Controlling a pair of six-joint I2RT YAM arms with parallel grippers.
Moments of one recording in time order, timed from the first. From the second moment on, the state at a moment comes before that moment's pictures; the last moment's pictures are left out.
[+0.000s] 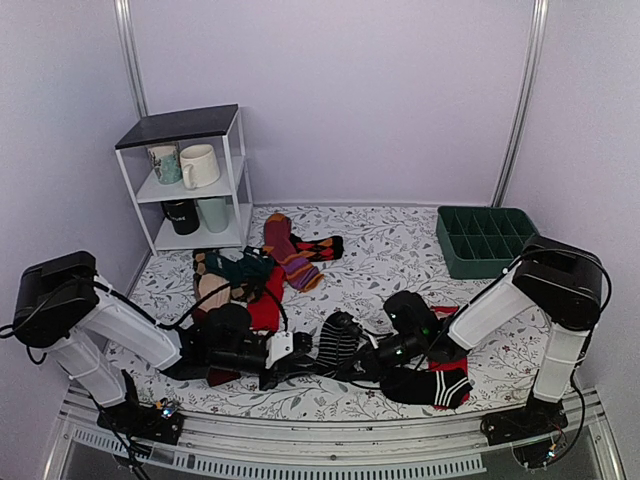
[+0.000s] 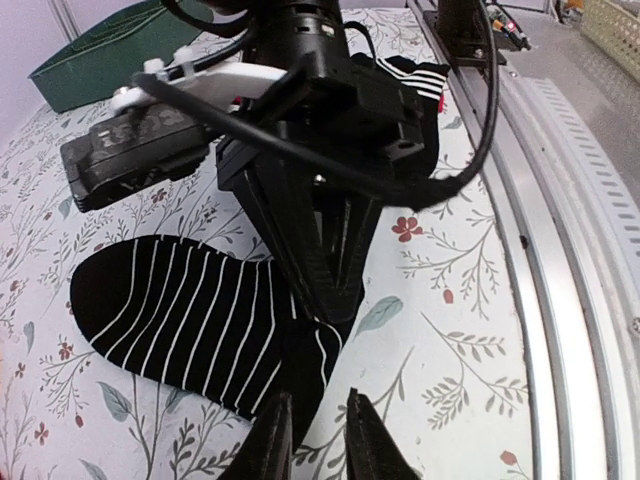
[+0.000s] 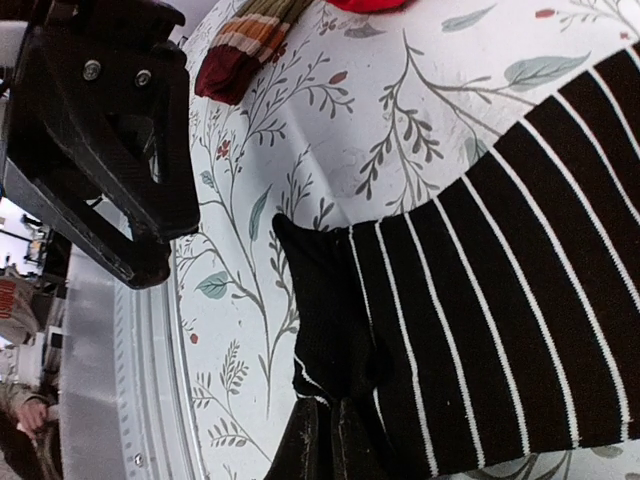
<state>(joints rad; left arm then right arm) -1.06 1.59 0.40 0.72 0.32 0.29 0.95 1.86 0.62 0.53 -0.60 0.38</state>
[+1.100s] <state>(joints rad) -1.15 1.78 0.52 0.66 0.12 0.40 0.80 1.97 0.87 0.04 -0.94 0.42</state>
